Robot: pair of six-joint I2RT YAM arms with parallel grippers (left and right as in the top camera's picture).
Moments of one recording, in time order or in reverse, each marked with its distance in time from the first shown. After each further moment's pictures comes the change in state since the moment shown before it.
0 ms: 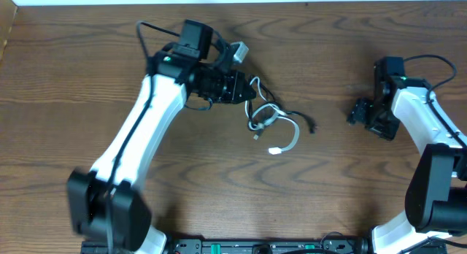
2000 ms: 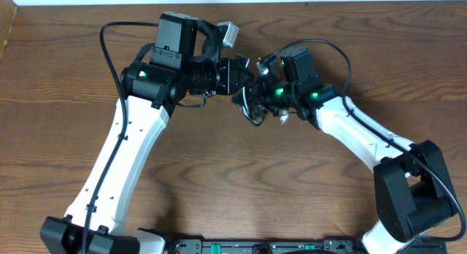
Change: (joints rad) left arm 0.001 -0.159 0.026 0.087 -0.050 -0.132; right arm 0.532 0.025 0.019 0.722 -0.848 0.467
